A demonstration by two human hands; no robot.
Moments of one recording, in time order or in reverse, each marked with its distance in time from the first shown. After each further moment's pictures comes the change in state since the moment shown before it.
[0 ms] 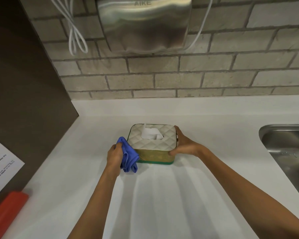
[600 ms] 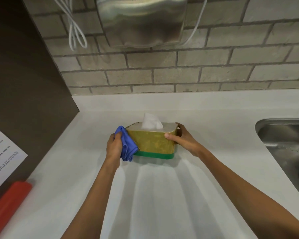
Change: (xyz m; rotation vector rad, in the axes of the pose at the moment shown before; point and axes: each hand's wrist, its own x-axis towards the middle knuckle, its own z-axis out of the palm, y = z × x) left_hand -0.024 0.005 0.002 -0.064 -0.007 0.169; right_hand -0.020 0.012 0.012 0.253 0.188 -0.108
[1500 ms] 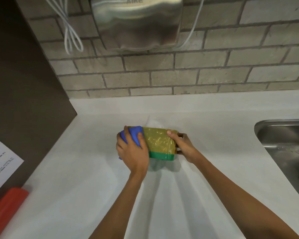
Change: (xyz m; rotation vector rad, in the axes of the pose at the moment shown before) left_hand -0.037 -0.019 0.067 0.567 0.434 0.545; right_hand -0.002 0.003 0.009 0.289 0.106 0.087
